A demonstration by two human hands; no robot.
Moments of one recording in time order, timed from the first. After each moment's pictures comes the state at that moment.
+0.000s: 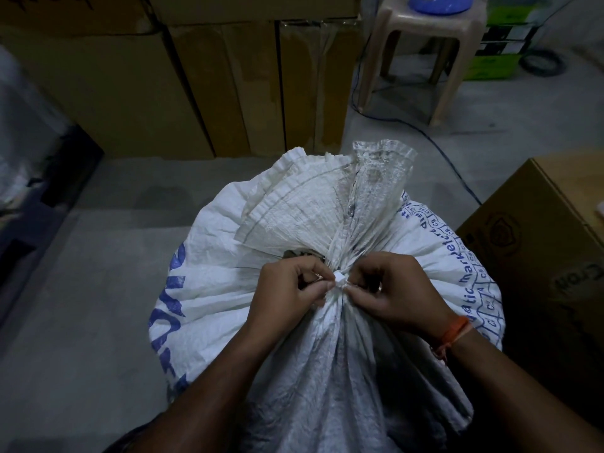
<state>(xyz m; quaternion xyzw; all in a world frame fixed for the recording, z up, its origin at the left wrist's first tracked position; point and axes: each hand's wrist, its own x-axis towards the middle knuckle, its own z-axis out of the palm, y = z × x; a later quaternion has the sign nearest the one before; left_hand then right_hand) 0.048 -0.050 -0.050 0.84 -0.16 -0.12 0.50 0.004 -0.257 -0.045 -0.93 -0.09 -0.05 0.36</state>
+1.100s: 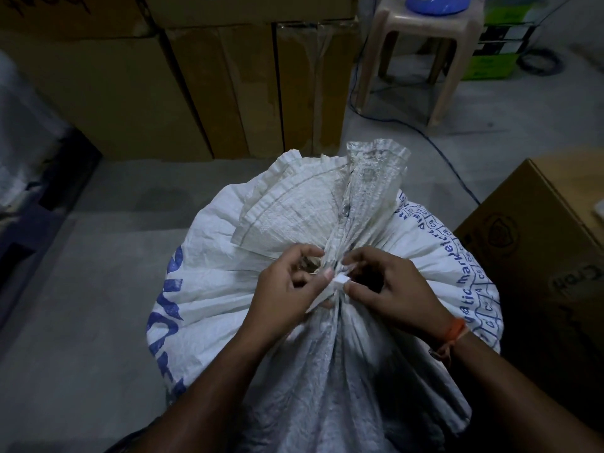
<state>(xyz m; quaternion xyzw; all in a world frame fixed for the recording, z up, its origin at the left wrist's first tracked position) 0.043 -0.053 -0.046 0.75 -0.07 -0.20 0.62 0.000 -0.256 -0.041 -0.90 0.00 -0.01 0.44</state>
